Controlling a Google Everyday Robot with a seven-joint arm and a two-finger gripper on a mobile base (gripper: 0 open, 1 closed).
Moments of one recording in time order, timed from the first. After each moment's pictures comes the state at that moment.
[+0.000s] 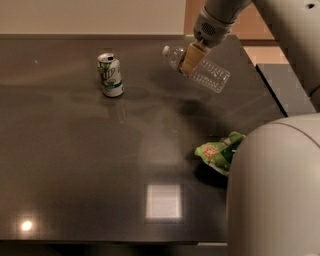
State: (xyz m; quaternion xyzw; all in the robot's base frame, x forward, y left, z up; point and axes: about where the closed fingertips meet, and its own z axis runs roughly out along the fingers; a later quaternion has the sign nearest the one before) arm 0.683 -0.095 0.926 -0.50 0.85 0.07 0.18
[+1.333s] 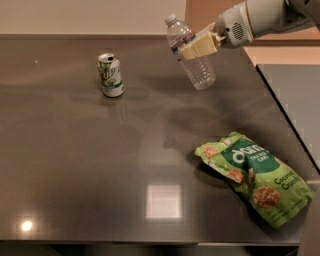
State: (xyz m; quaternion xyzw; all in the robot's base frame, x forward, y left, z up) arm 0.666 -0.081 0.978 -0.49 0.72 0.29 0.39
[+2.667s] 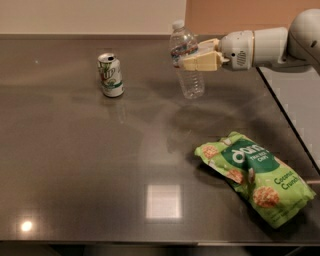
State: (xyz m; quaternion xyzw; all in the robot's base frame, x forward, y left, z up) arm 0.651 -0.079 0.964 -0.47 0.62 0.38 0.49
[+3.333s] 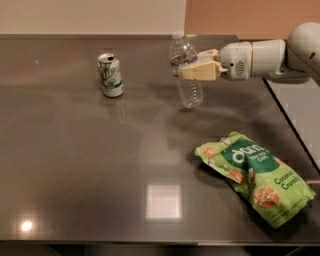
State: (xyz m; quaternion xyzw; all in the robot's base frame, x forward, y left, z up) arm 0.641 -0.080 0.945 -0.45 0.64 0.40 0.48
